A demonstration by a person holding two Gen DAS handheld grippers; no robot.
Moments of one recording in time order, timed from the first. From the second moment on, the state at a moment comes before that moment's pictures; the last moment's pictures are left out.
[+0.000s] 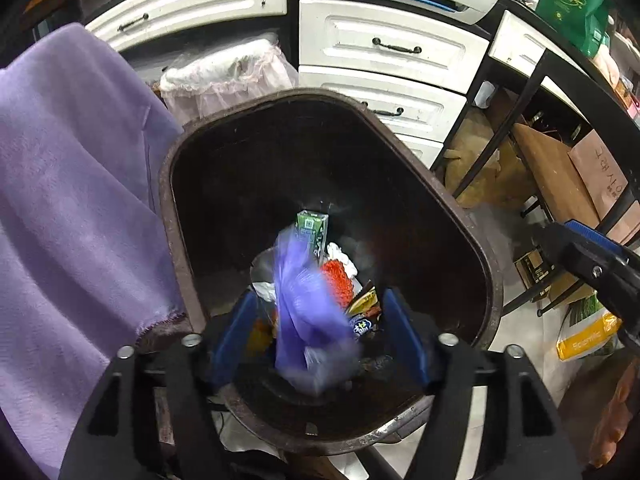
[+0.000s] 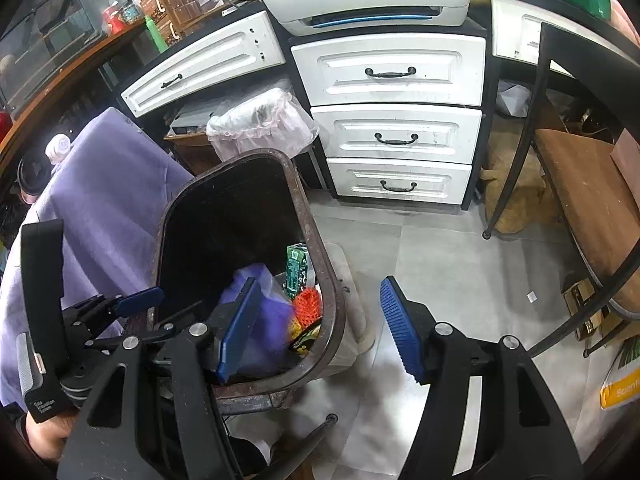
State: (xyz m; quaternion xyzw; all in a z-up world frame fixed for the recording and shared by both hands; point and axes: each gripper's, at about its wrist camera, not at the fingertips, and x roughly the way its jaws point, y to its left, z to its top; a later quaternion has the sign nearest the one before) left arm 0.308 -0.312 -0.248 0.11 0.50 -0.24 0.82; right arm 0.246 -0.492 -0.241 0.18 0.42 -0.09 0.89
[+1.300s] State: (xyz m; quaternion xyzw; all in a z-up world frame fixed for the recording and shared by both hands) left arm 0.316 -0.008 -0.081 0.13 0.36 -0.08 0.92; right arm 0.449 -0.173 -0.076 -0.06 0.40 0.31 0.86
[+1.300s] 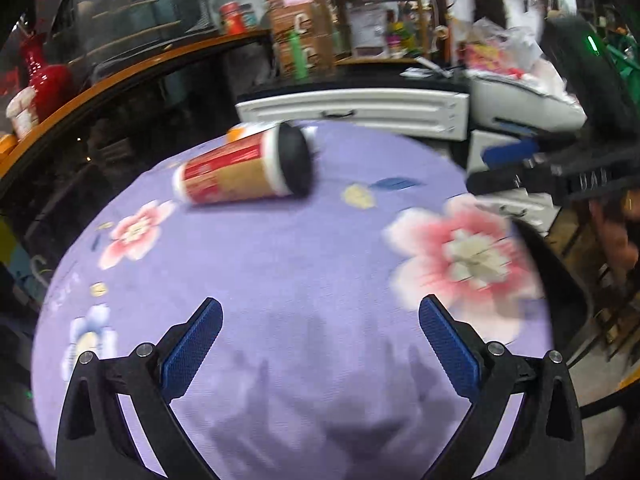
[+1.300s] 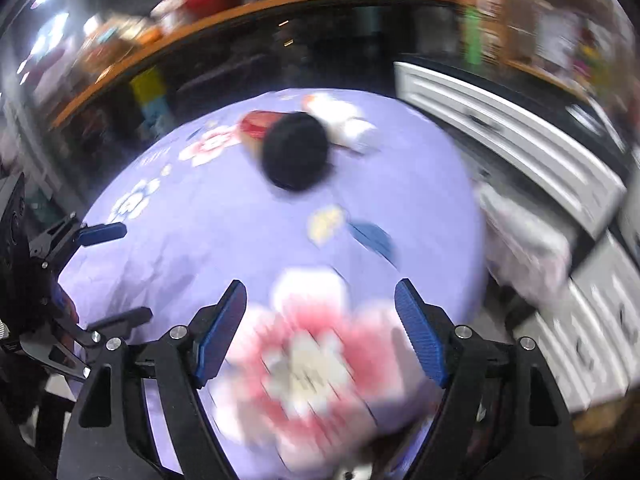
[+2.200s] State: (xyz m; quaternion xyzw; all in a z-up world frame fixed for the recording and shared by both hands) left arm 0.375 0.105 -0.107 0.08 0.41 -0.05 0.91; right arm 0.638 0.107 -0.119 -0.43 0.55 0.31 0.65
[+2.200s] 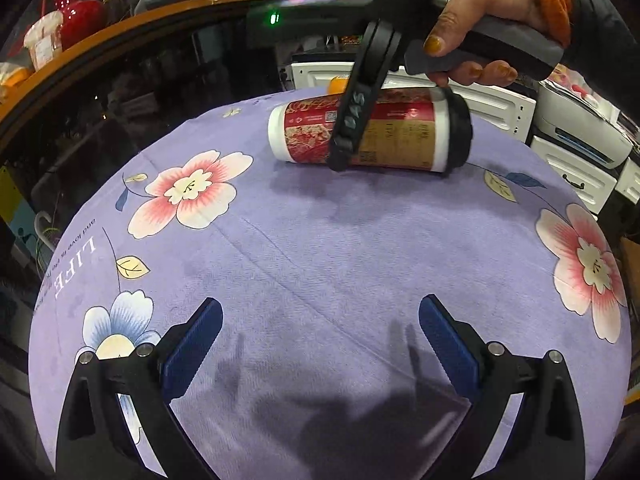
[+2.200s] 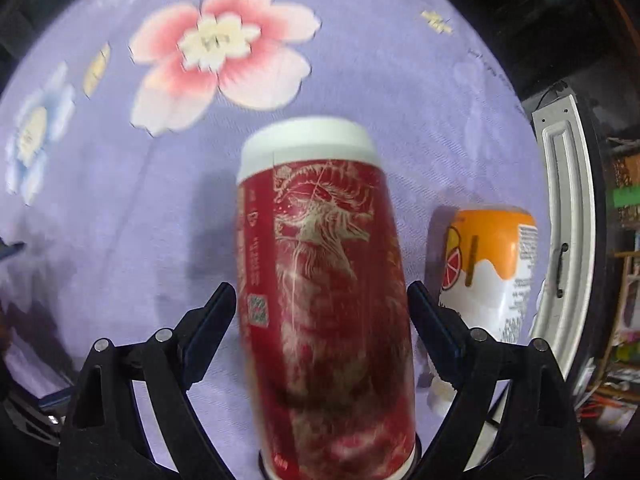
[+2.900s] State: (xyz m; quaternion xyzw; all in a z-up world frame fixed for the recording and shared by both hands) left arm 0.460 0.081 -0.091 0.02 0.40 -0.05 0.92; right arm 0.593 -0.061 0.014 -0.22 0.42 0.35 0.81
